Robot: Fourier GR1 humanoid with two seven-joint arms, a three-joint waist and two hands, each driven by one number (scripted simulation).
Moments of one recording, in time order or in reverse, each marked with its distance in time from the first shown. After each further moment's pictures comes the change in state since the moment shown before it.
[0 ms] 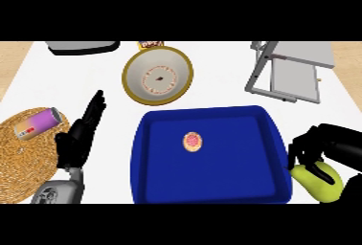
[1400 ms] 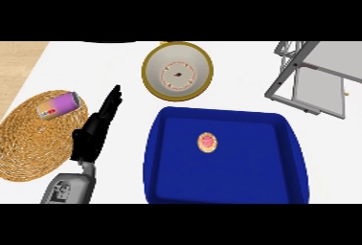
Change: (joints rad) left arm -0.054 -0.025 -0.063 0.001 -0.019 -0.031 0.010; right arm 0.057 -0.546 -0.530 0.611 -0.651 -0.147 -0.378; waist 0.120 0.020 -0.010
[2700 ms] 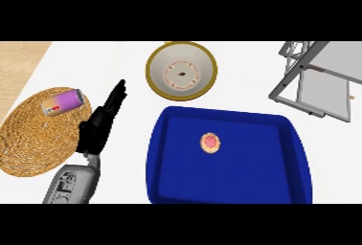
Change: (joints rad) left arm -0.062 -0.011 0.010 0.054 -0.008 -0.006 -0.011; right arm -0.595 0.167 0.245 0.304 0.170 -0.170 -0.025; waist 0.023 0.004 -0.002
